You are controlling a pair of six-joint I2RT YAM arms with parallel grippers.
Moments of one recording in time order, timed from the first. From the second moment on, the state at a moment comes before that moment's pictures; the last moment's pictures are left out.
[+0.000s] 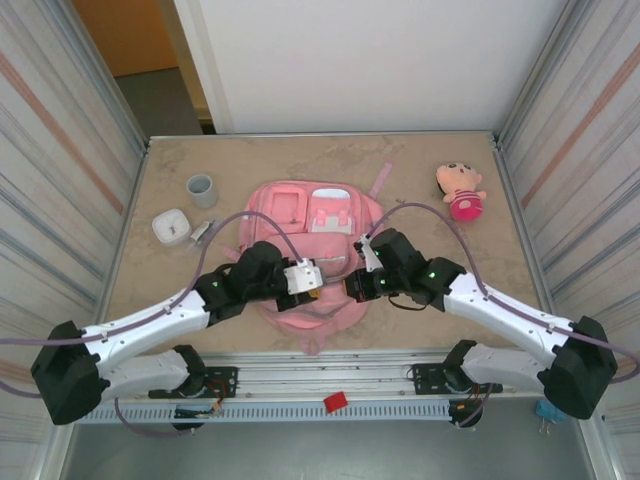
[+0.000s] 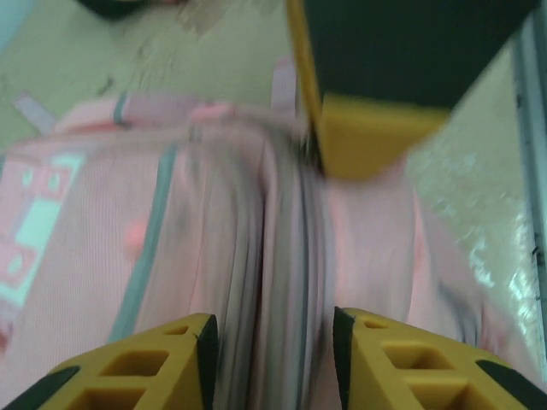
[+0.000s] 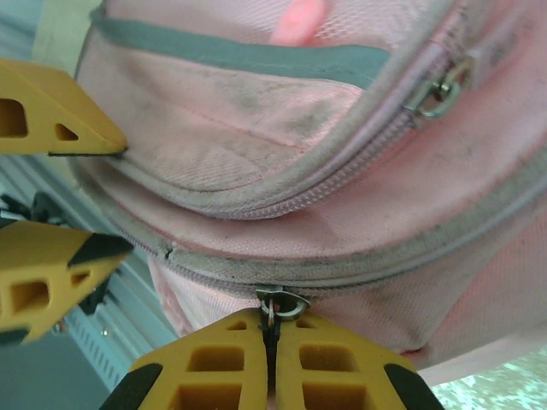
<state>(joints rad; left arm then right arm) -0.92 1.10 0.69 -0.19 0.19 0.49 0.83 1.11 0.77 -0.50 -0.28 0.59</state>
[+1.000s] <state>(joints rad) -0.90 1.04 0.64 -0.14 0.20 0.54 0.61 1.09 0.68 -0.35 -0.46 0.59</state>
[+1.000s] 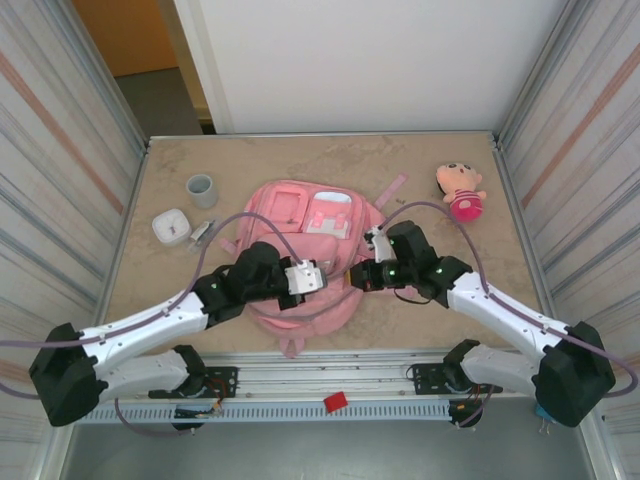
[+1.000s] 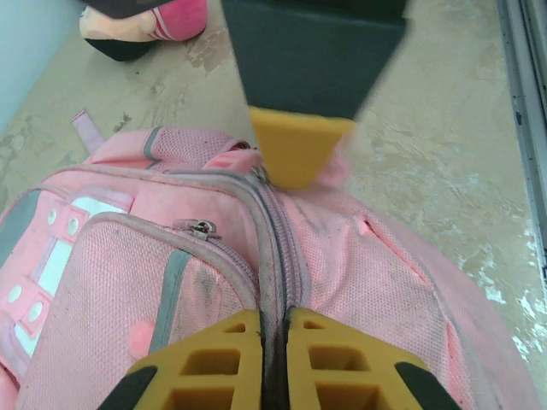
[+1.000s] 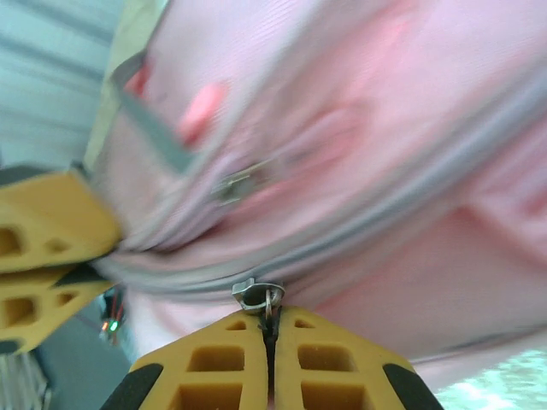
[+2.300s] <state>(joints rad) -0.87 0.98 0.61 -0.22 0.09 0.53 0.49 1.01 0.72 -0.29 -0.31 0.58</state>
